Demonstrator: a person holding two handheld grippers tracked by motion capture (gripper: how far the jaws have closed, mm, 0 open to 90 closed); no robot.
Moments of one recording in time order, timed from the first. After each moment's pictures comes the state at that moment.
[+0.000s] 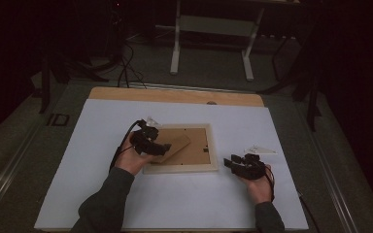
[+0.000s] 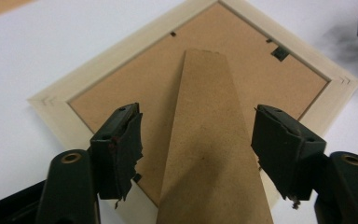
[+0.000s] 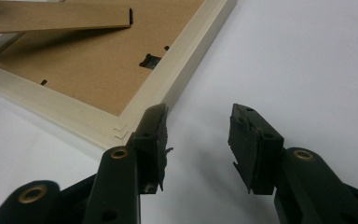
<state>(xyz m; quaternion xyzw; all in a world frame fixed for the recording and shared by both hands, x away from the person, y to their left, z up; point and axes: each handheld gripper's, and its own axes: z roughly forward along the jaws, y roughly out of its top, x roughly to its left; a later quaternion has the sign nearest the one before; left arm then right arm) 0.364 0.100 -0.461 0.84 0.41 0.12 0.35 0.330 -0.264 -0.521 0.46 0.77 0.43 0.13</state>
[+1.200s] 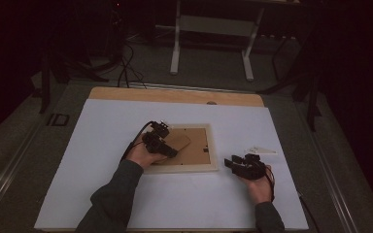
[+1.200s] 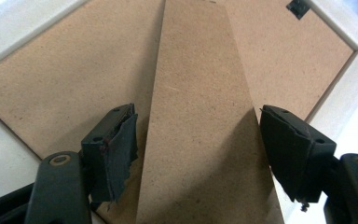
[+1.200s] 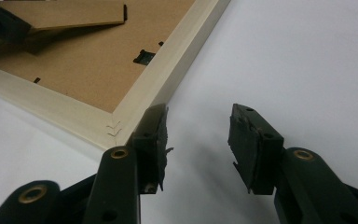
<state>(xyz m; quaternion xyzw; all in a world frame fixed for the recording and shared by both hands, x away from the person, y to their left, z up) 0.398 0.075 -0.494 0.87 0.41 0.03 0.27 0.331 -0.265 -0.525 0.46 0.77 0.43 0.13</state>
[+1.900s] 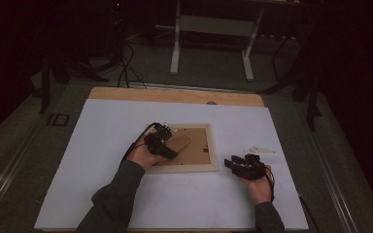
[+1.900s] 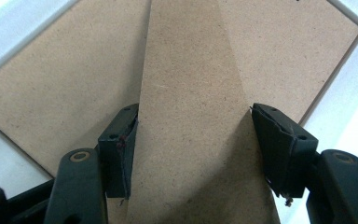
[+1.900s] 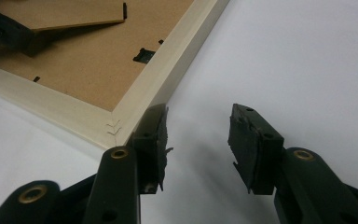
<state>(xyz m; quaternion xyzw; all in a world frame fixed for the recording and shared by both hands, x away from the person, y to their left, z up) 0.392 0.068 -0.493 0.89 0.38 0.06 0.25 0.331 -0.266 -0.526 0.47 0.77 0.42 0.13</state>
